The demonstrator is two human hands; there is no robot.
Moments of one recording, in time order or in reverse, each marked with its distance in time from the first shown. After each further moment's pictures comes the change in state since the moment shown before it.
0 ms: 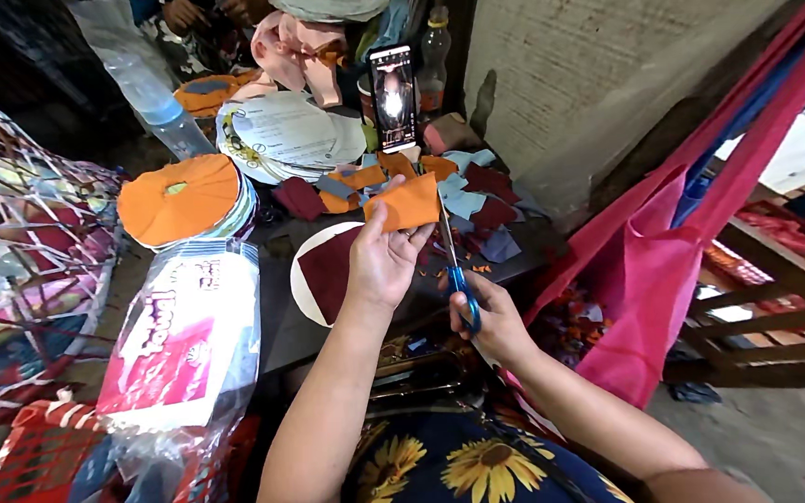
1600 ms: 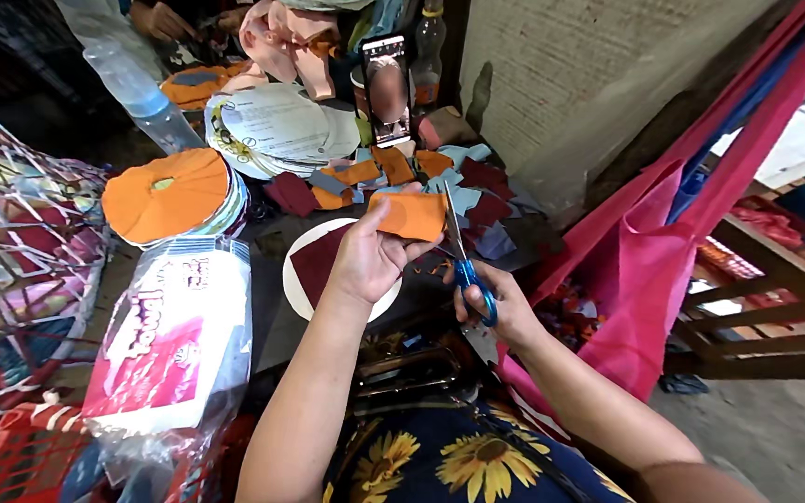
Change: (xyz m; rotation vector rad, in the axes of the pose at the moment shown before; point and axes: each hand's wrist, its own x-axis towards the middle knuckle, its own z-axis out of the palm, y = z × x) left_hand 0.004 0.016 -0.004 0.155 -0.060 -0.227; right_hand 0.011 0.011 -0.028 0.014 -0.091 -0.066
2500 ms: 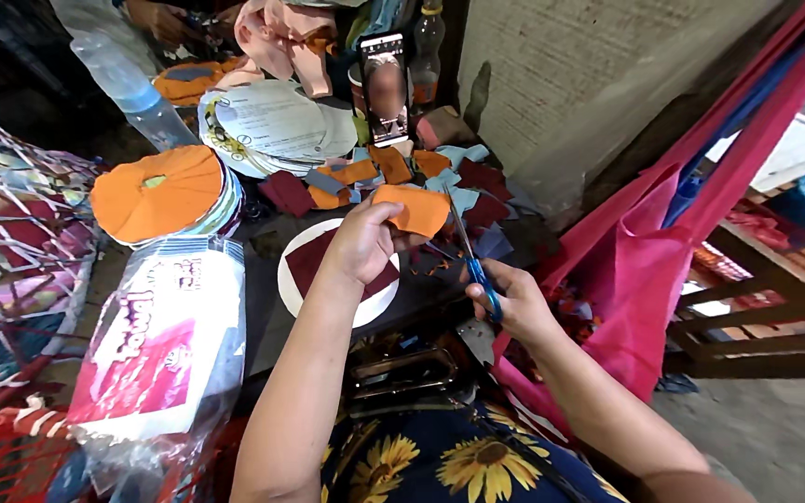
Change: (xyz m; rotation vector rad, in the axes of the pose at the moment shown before) left_hand 0.021 0.013 0.001 0.211 0.101 -0.072; right_hand -0.003 -0.009 -0.017 -0.285 0.090 0.015
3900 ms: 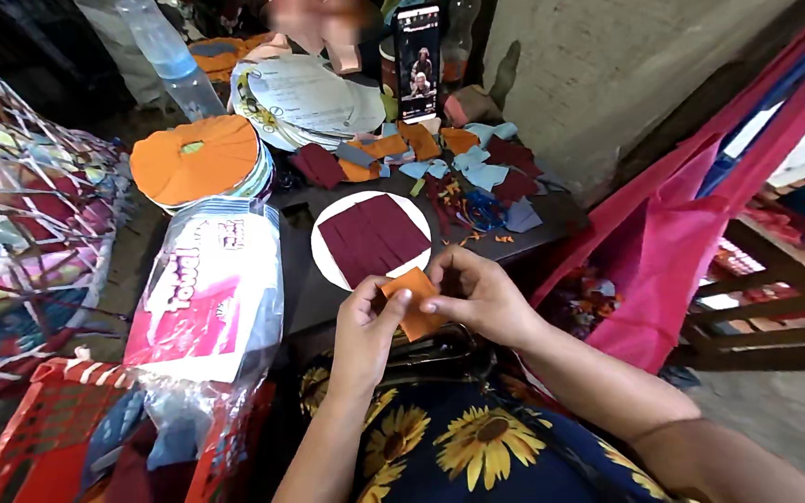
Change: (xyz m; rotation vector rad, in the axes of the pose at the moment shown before) left_hand -0.136 -0.073 -0.042 0.200 0.210 0.418; right_hand -0.010 -0.058 0.080 0.090 -0.212 -0.177
